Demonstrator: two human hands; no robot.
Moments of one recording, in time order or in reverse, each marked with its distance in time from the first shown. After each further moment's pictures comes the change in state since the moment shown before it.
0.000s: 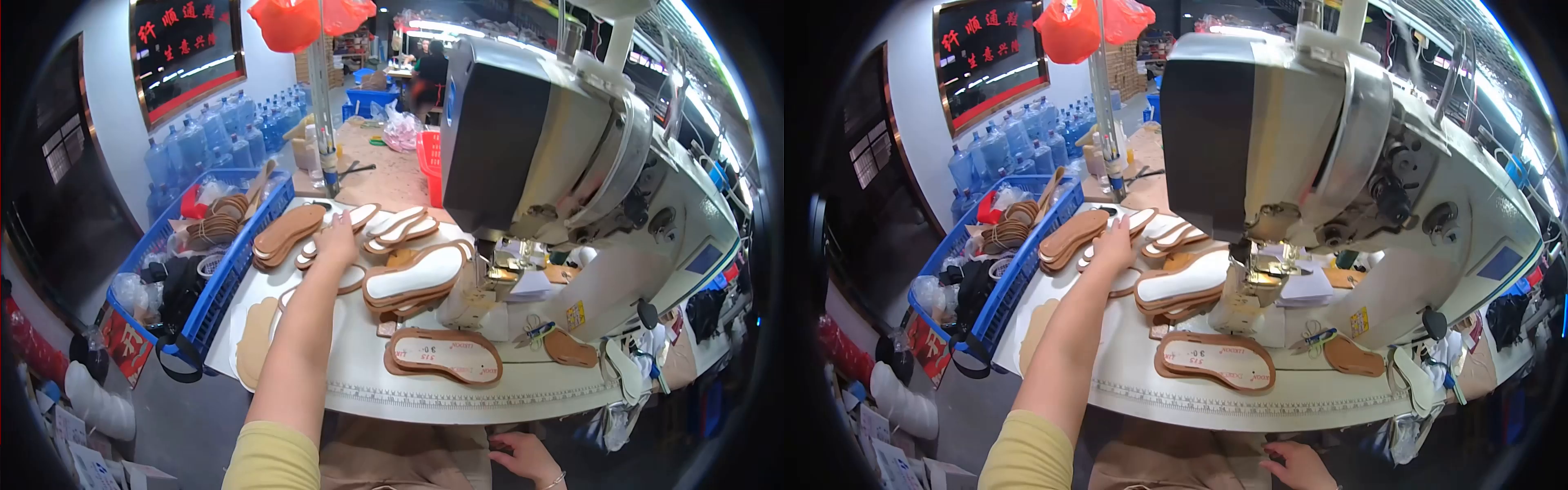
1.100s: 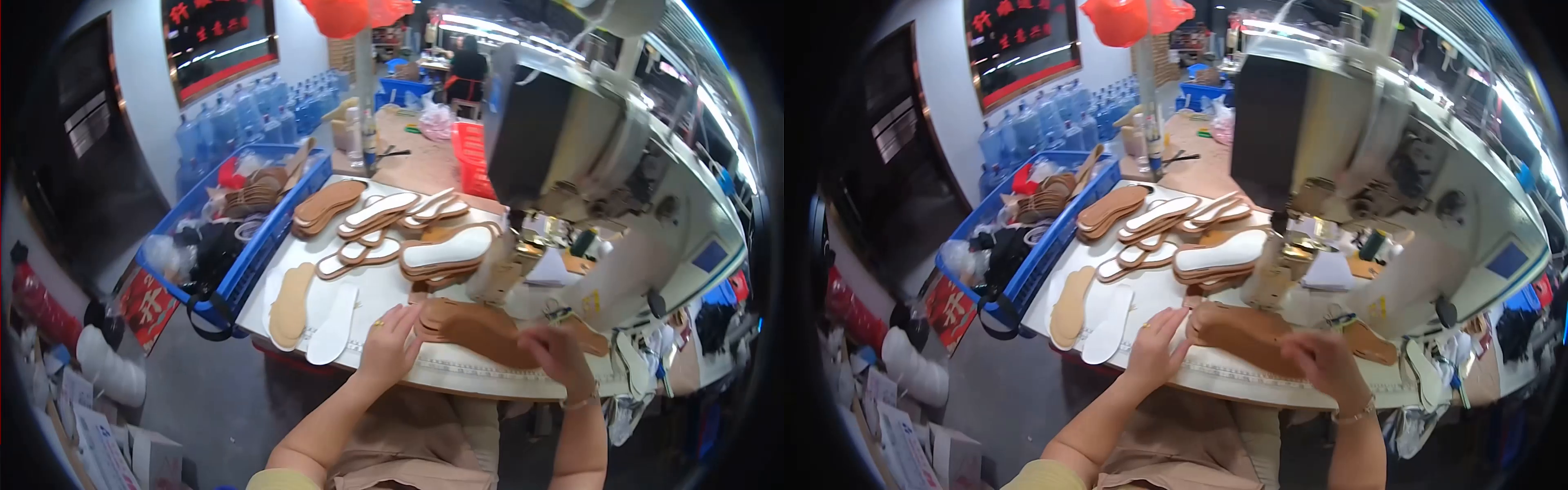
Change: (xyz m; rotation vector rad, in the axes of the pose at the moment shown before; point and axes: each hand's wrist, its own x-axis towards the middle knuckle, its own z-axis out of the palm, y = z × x) left_hand -0.272 0.016 0.030 -0.640 0.431 0.450; right_hand 0.078 -0.105 -0.072 -0.046 0.258 -0.515
